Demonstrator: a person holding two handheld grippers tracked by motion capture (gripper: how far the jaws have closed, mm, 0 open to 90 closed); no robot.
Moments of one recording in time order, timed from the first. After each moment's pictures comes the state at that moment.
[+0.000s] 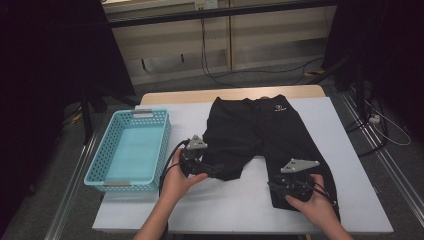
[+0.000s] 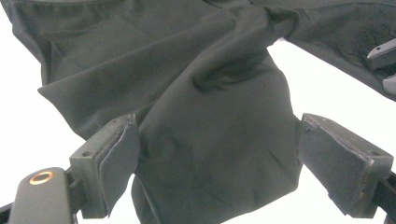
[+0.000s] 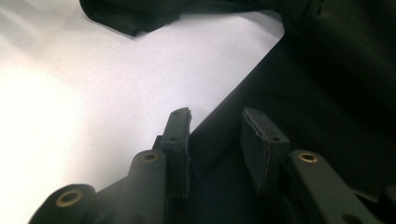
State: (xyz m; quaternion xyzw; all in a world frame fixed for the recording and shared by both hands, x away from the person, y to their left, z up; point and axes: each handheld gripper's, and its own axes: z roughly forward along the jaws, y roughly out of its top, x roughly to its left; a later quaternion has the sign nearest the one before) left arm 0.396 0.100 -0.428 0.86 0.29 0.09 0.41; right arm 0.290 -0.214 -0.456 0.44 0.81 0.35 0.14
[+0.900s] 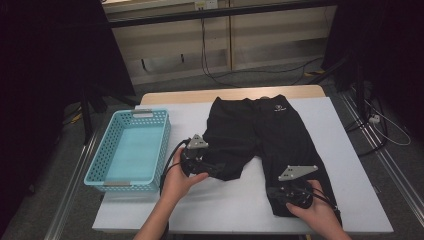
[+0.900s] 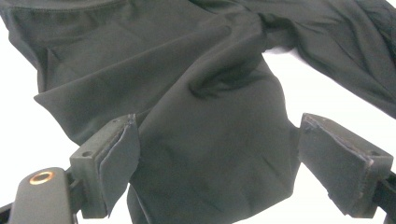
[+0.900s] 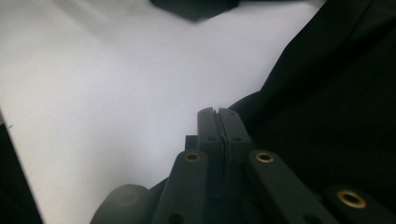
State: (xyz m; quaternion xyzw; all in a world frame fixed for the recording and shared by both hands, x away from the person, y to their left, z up) left arm 0.396 0.096 -0.427 0.86 0.28 0.09 0.42; right arm 0.273 -0.204 -0.450 0.41 0.83 0.36 0.09
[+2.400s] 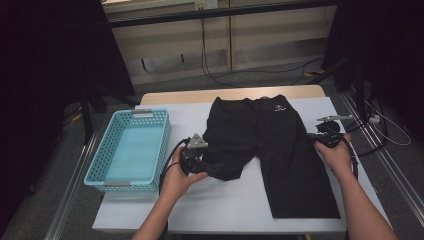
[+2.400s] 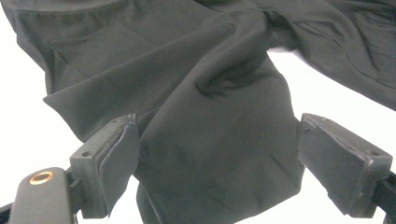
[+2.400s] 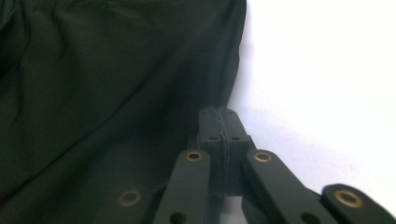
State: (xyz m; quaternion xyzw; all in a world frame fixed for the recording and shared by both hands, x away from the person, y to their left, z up) left arm 0.397 0.097 -0.425 0.86 0.28 0.09 0.41; right arm 0.416 -0.341 -0.460 0.60 0.70 0.32 0.21
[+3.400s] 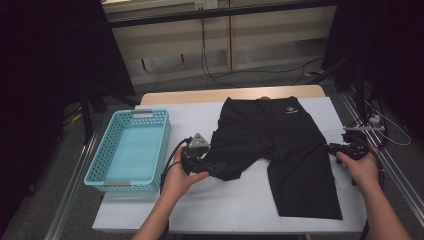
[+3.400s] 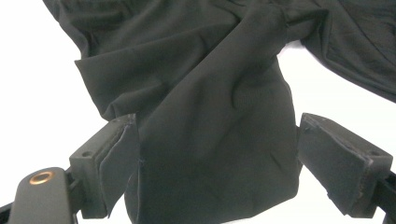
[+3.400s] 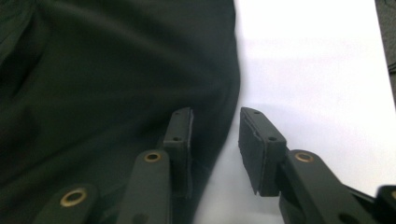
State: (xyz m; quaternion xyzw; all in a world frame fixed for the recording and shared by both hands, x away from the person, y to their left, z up) left arm 0.398 0.093 -0.423 0.86 0.28 0.09 0.41; right arm 0.362 -0.384 -0.455 0.65 0.66 0.33 0.18
